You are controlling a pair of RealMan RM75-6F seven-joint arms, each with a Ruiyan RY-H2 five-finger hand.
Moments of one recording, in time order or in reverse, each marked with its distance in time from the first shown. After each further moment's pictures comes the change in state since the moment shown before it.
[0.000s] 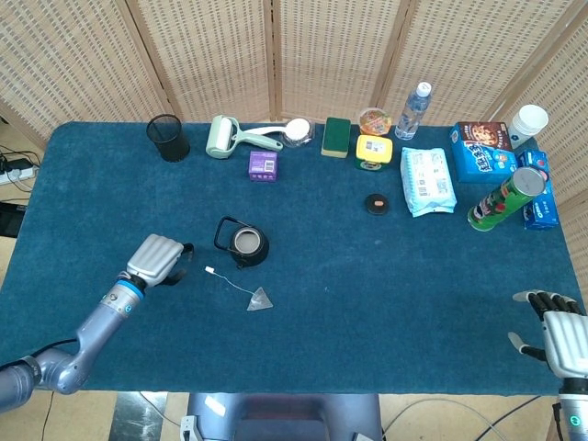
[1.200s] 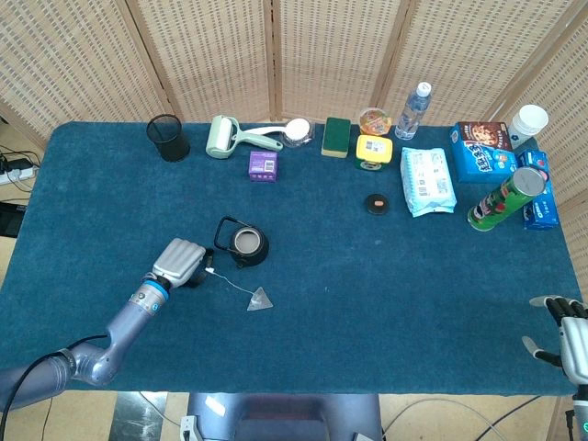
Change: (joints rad) left arm -0.071 -0.155 0.022 0.132 -0.068 -0.021 0.011; right arm -0.033 0.000 0.007 0.043 0.028 0.015 0.048
